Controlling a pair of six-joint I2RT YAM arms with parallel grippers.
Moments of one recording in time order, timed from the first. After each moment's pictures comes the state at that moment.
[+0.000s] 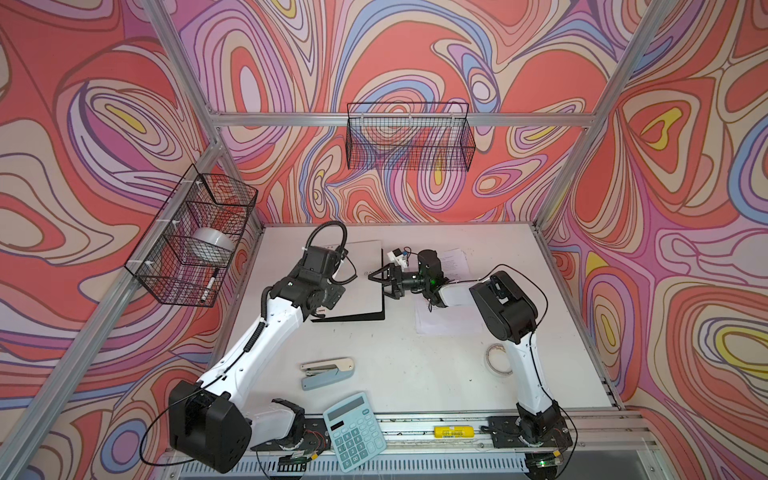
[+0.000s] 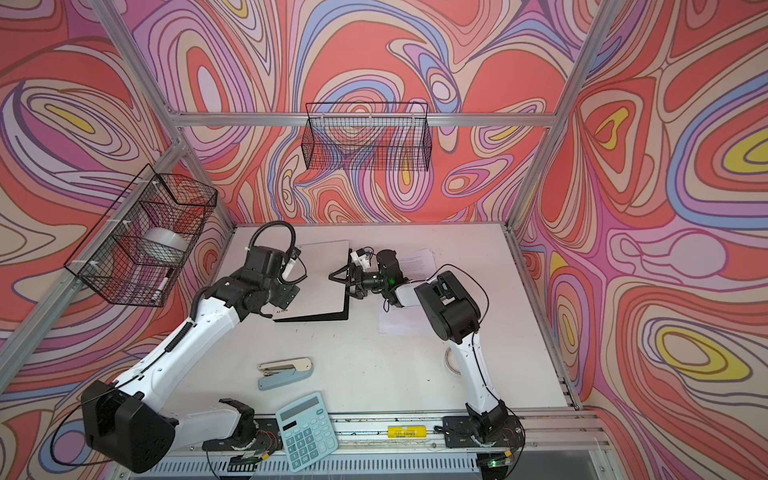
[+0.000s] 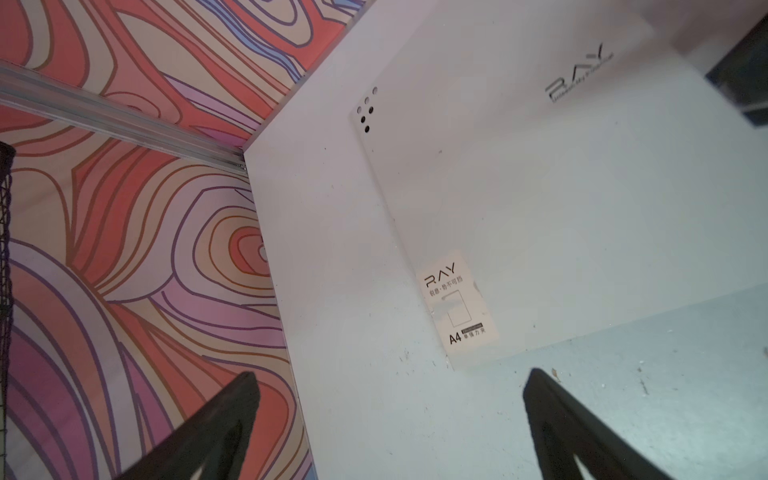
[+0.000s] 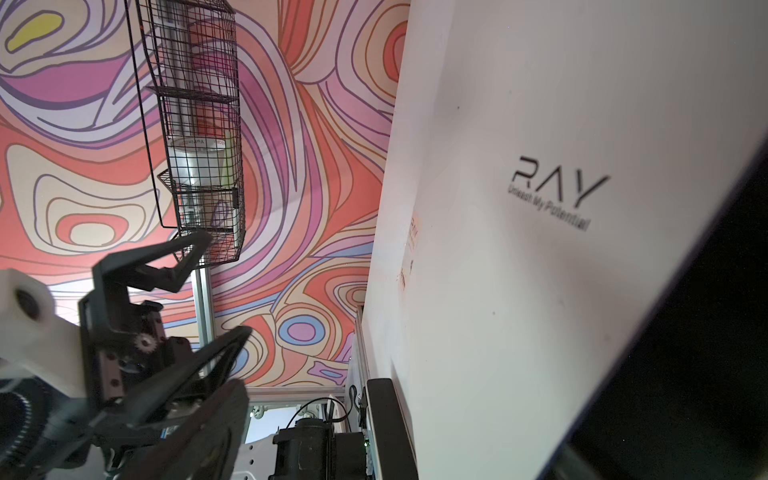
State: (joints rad) left arm -0.34 1.30 1.20 -0.74 -0.39 0.32; right arm 0.53 2.27 1.34 0.72 -0.98 1.20
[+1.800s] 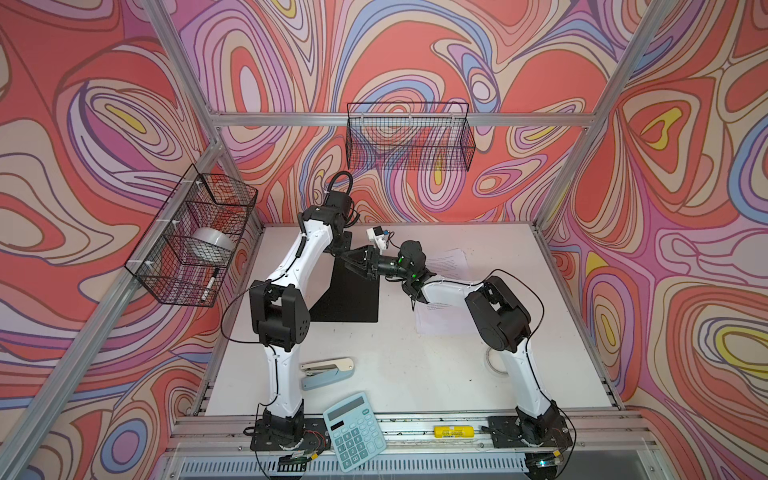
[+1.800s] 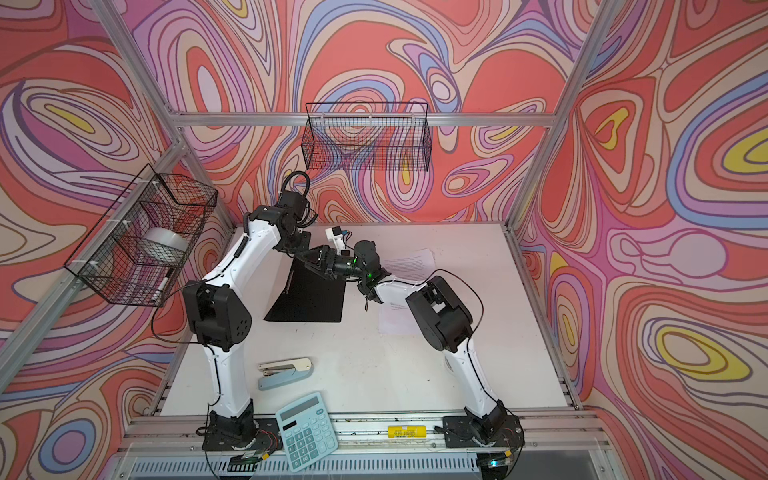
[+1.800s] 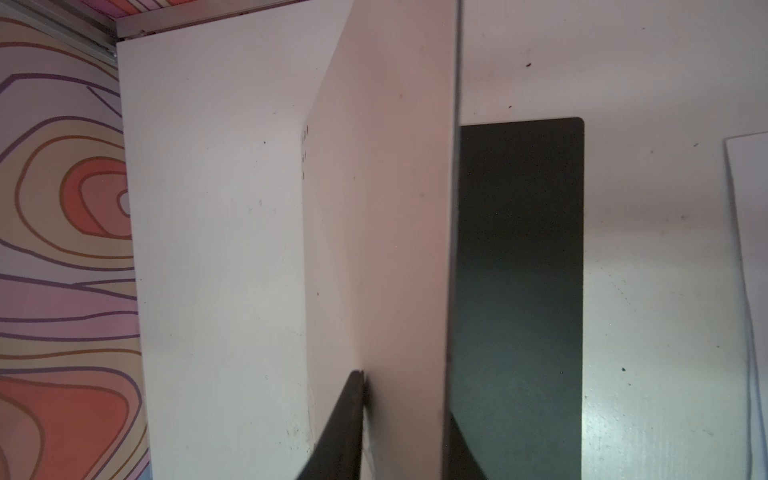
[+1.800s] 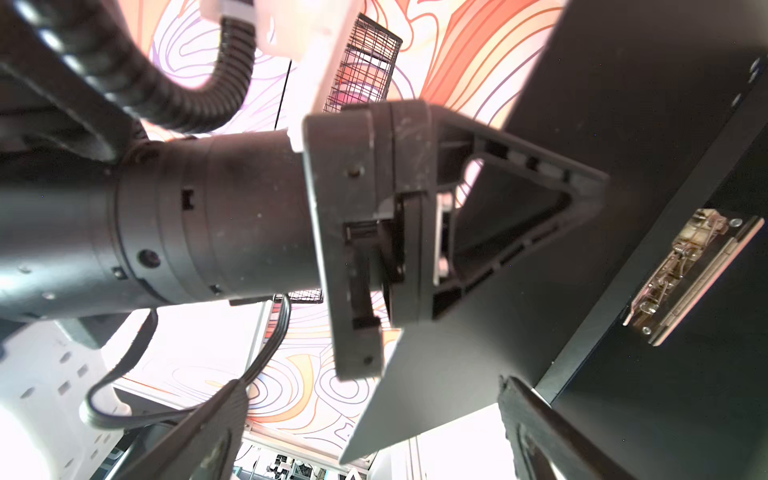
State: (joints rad) left arm -0.24 2.06 2.06 -1.15 -0.26 -0.15; right arm 0.67 2.26 1.55 0.87 -0.77 1.30
